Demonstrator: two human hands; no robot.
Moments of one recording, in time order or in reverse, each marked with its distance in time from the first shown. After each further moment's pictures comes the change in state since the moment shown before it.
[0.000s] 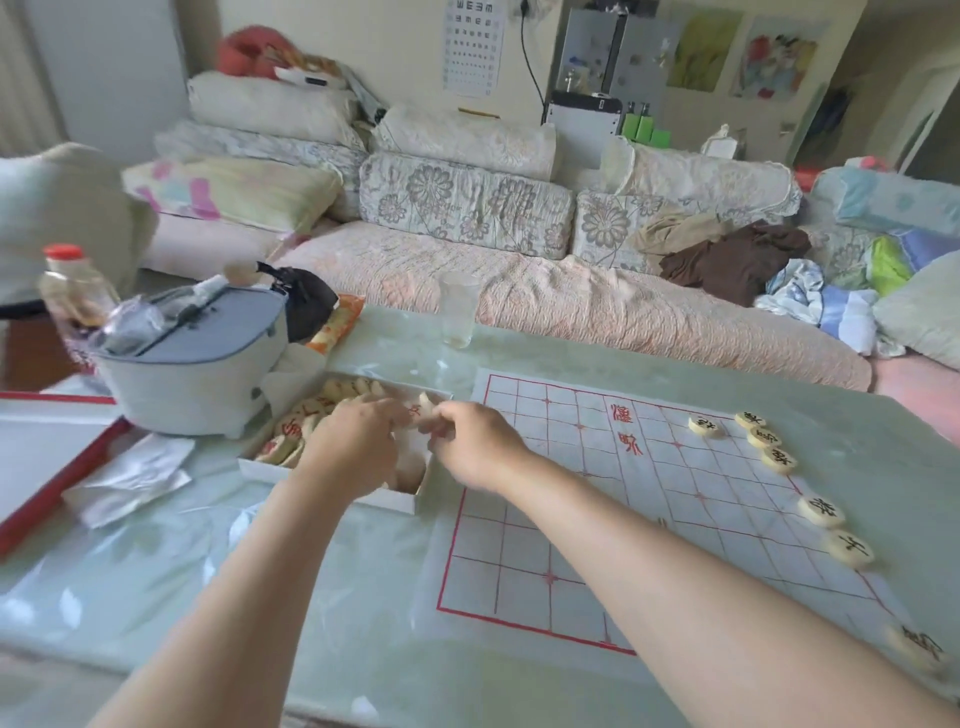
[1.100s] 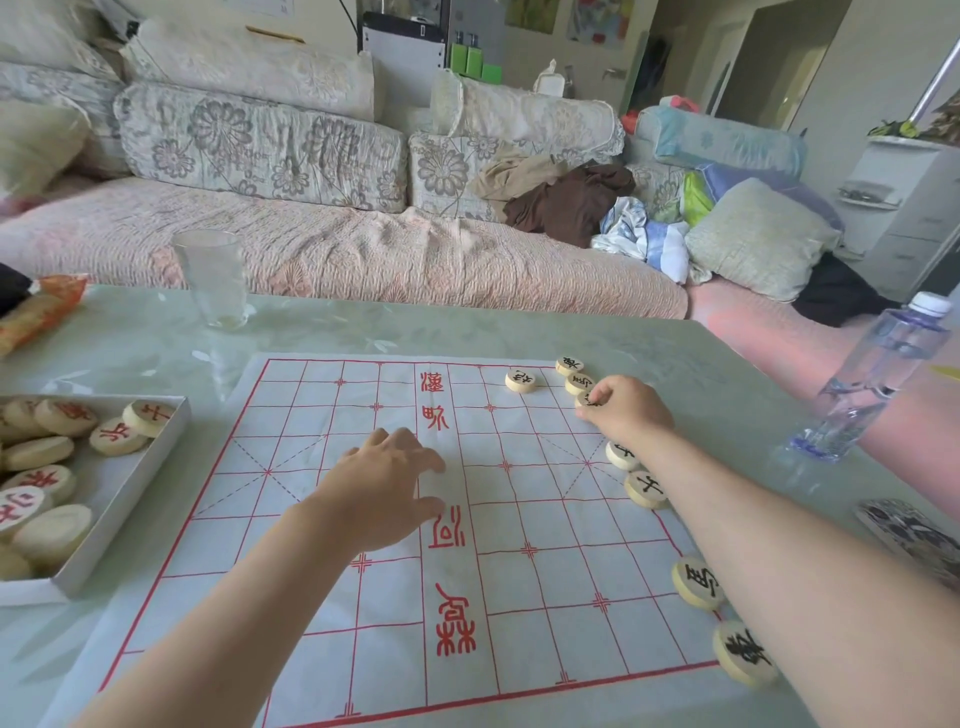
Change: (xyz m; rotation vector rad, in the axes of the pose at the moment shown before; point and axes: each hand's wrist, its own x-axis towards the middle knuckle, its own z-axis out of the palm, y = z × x) left_hand 0.025 0.211 0.143 0.060 -0.372 0.453; right_hand -0.082 0.349 -0.212 -0.208 0.484 0.706
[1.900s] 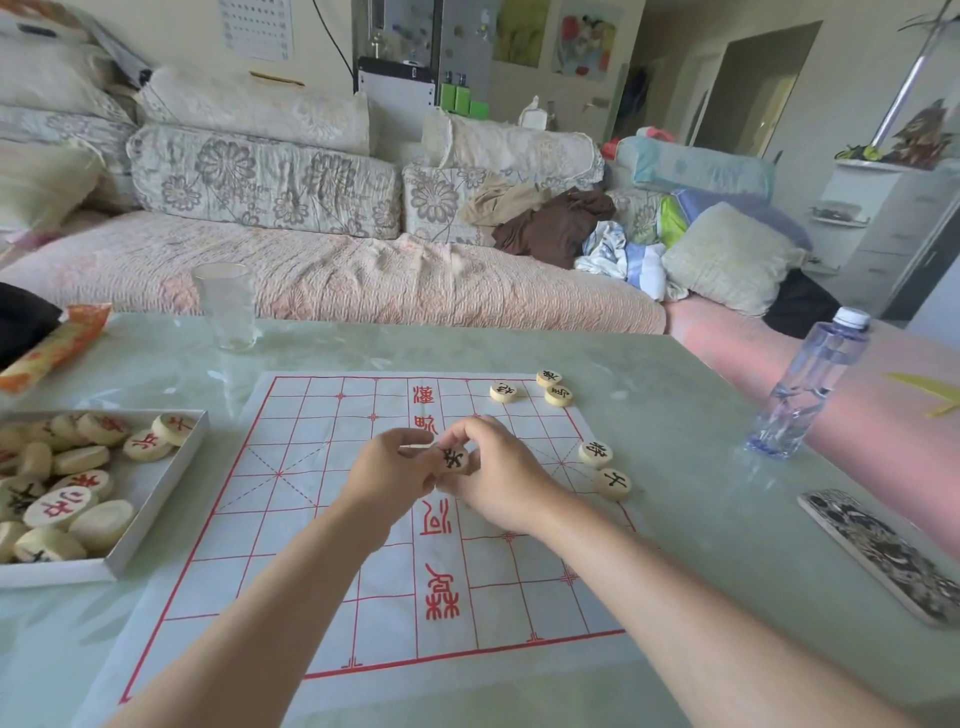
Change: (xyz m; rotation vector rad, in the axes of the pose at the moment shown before) left_hand -0.012 0.040 -0.010 -1.060 0.242 -0.448; right_hand -0.162 -0.090 -0.002 0.390 -0.347 -0.492
